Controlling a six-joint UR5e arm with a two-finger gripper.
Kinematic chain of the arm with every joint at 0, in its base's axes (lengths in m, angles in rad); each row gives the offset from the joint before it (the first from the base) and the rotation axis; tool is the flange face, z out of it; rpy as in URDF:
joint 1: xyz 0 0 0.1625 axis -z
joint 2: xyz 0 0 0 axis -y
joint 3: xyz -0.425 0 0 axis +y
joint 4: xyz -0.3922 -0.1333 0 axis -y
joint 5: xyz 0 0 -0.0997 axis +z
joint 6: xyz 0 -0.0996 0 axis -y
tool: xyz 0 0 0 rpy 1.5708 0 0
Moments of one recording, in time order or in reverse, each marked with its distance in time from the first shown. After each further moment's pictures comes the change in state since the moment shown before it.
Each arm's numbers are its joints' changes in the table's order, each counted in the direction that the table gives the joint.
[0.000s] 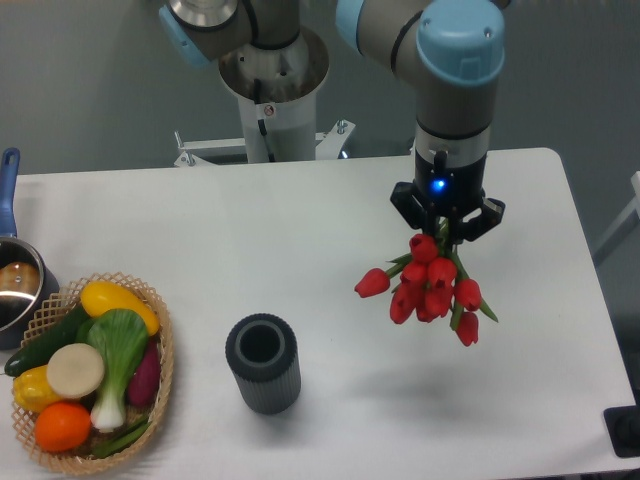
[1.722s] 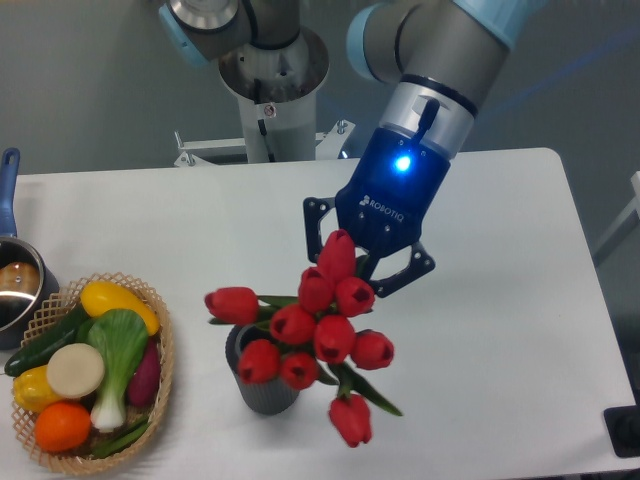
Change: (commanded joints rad) arm 0.000 -0.149 -0.066 0.460 0.994 -0.301
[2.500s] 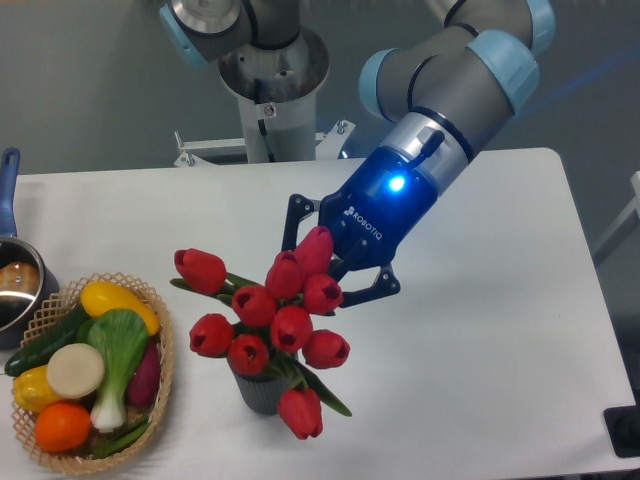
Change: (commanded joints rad) arm 0.005 -0.026 0.052 0.018 0.112 0.046
